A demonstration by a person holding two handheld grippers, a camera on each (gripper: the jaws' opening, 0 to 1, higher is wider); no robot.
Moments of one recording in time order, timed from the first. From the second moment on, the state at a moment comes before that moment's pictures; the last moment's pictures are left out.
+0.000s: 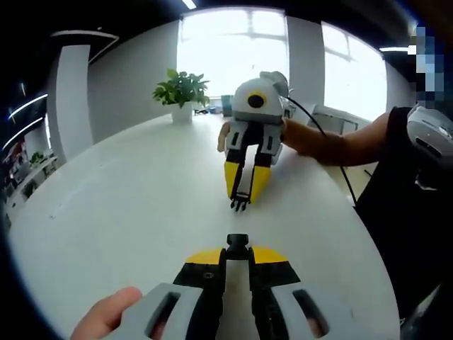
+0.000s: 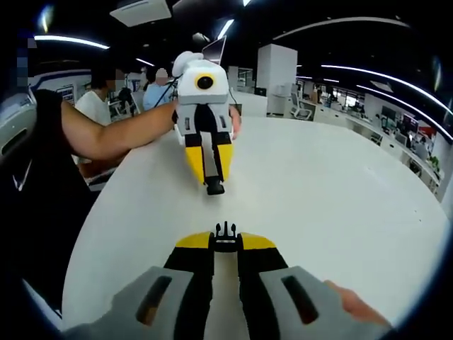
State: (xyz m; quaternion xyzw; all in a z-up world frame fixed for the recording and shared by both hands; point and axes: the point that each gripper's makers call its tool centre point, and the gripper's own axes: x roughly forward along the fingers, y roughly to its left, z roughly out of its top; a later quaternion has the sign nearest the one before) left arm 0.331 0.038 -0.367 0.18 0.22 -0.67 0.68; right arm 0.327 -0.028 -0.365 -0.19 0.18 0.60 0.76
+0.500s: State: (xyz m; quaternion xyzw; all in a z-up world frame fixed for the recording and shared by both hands) left arm 0.329 0.037 -0.371 0.18 0.20 -0.68 0.68; right arm 0.324 -0.027 -0.367 -0.19 0.18 0.61 0.75
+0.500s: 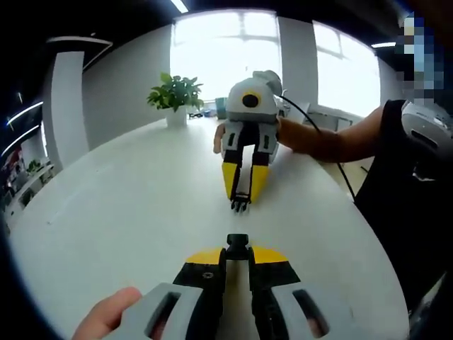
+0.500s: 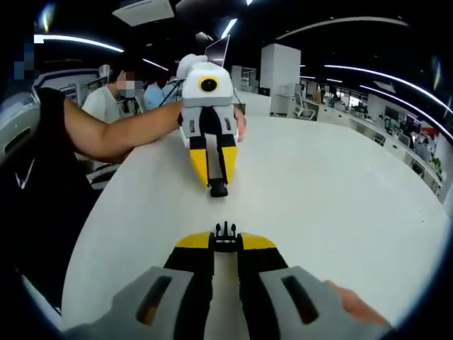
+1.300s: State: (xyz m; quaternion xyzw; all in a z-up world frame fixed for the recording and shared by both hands) left arm 0.328 0.038 -0.374 0.18 0.20 -0.69 0.67; right arm 0.324 -0.028 -0.366 -0.18 0.17 0.61 0.75
